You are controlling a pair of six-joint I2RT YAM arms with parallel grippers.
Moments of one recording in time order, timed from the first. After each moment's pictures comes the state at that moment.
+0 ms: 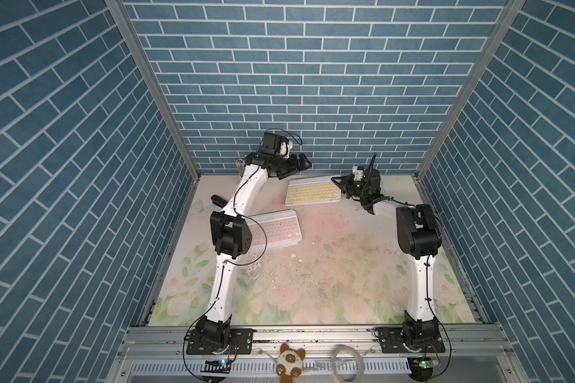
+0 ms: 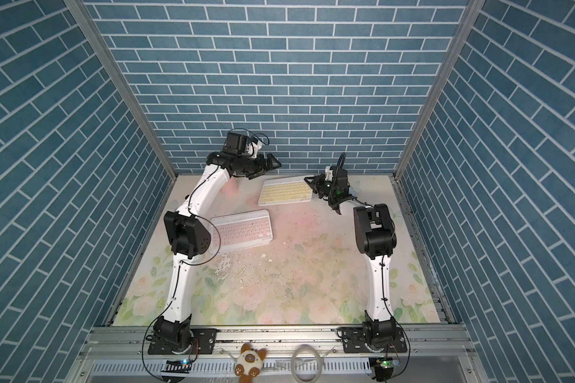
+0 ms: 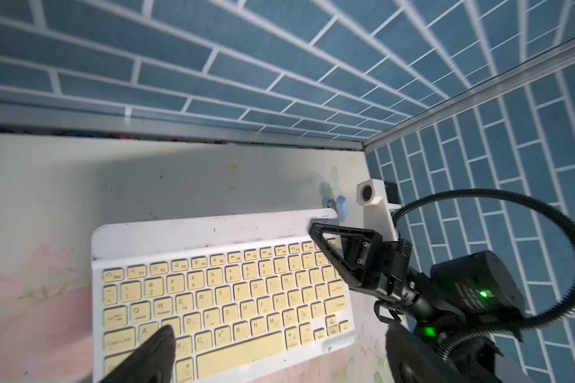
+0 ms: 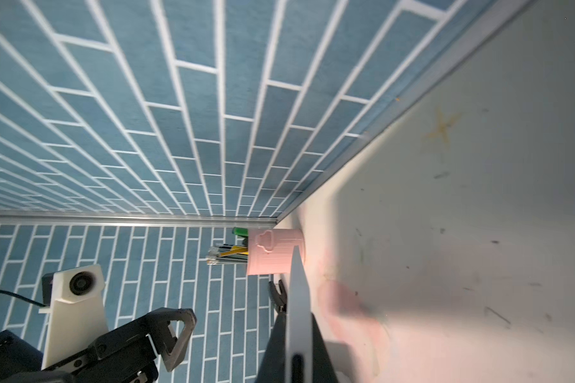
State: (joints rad) left arm -0.29 2.33 2.51 -0.86 0.51 -0.48; right arm 0.25 2.24 1.55 0.51 -0.68 1.24
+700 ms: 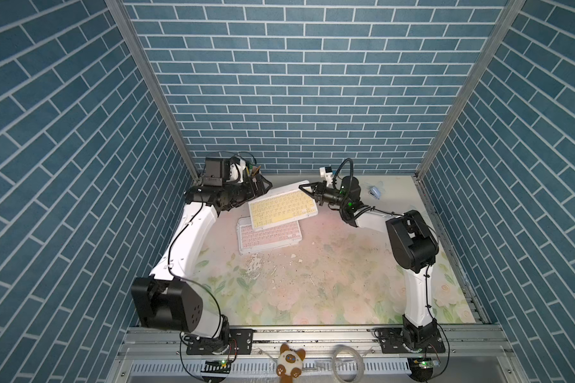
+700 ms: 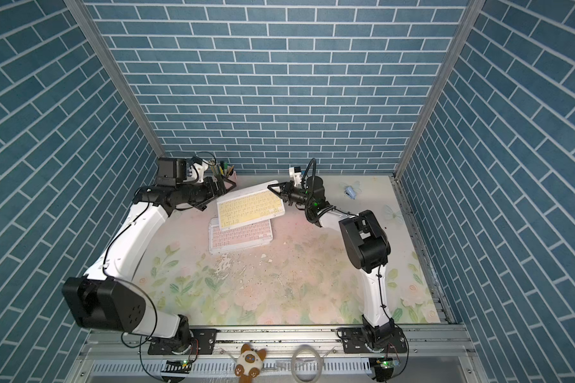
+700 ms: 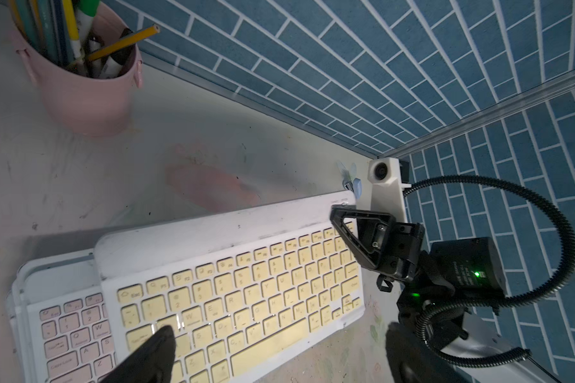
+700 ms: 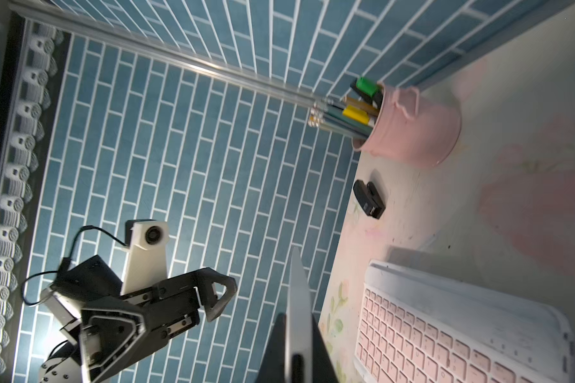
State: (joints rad) left arm -0.10 1.41 1.41 -0.69 0.49 -0.49; right arm 0.54 2.15 1.39 0.80 -0.80 1.31
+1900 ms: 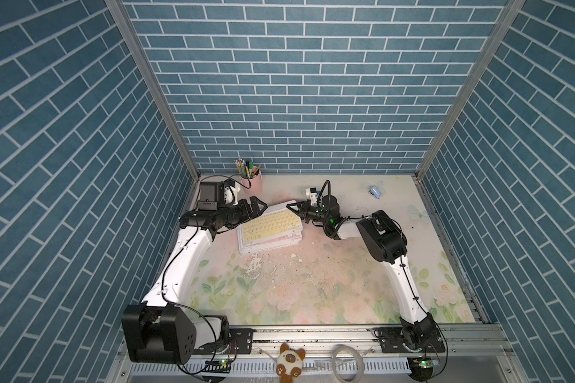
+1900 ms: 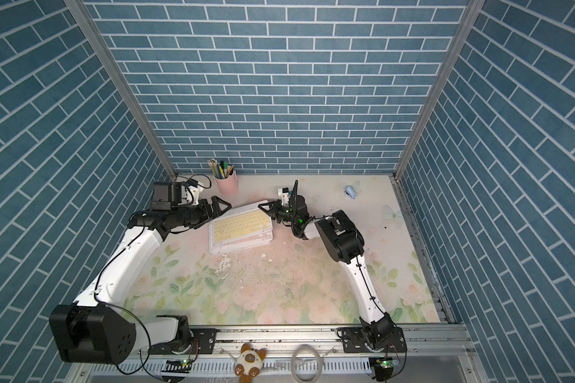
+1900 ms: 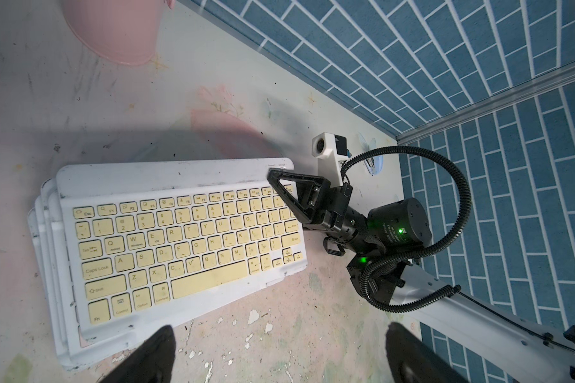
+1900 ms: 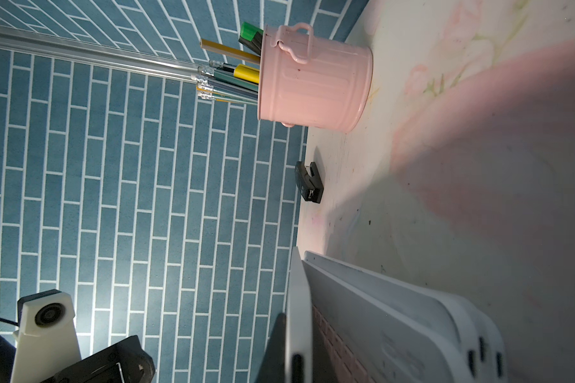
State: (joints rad) left arm -0.06 1.28 1.15 -0.64 0.52 -0.47; right arm 0.62 2.42 1.45 0.92 -0.68 1.36
